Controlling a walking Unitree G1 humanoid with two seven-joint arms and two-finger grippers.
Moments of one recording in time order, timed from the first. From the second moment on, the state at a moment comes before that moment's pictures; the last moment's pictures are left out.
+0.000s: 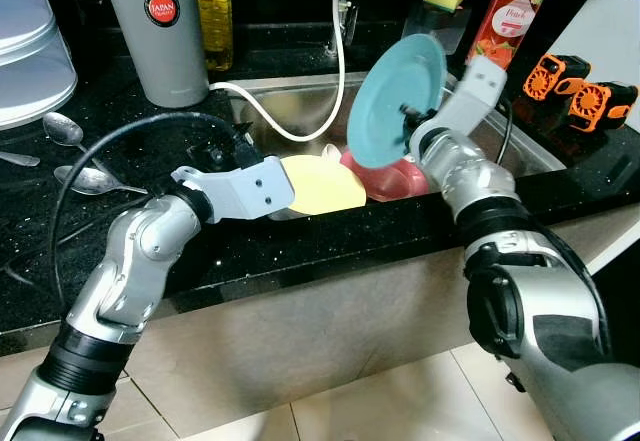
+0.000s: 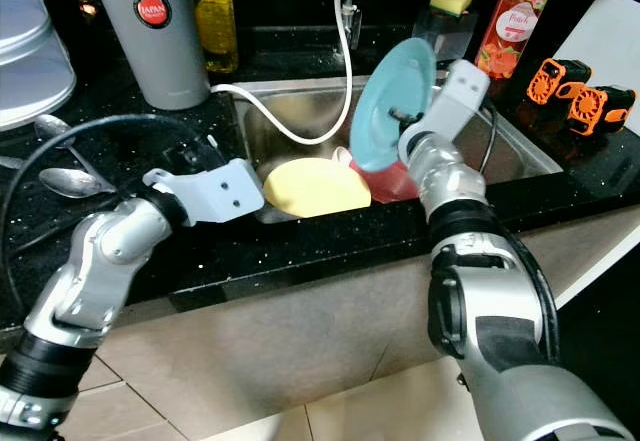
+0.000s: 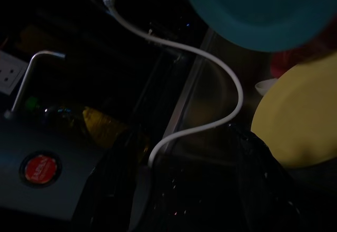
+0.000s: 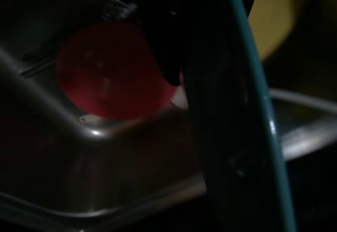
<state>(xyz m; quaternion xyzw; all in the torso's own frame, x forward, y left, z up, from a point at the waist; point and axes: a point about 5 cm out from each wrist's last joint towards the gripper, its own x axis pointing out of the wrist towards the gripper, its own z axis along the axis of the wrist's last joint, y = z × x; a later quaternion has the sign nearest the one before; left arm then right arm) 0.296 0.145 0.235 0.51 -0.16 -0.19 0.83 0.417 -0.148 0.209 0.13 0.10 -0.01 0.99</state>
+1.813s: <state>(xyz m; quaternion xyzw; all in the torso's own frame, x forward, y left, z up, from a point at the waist) 0.286 0.208 0.210 0.03 0.10 0.15 0.98 0.383 -0.155 0.244 0.24 -0.13 0.13 0.95</state>
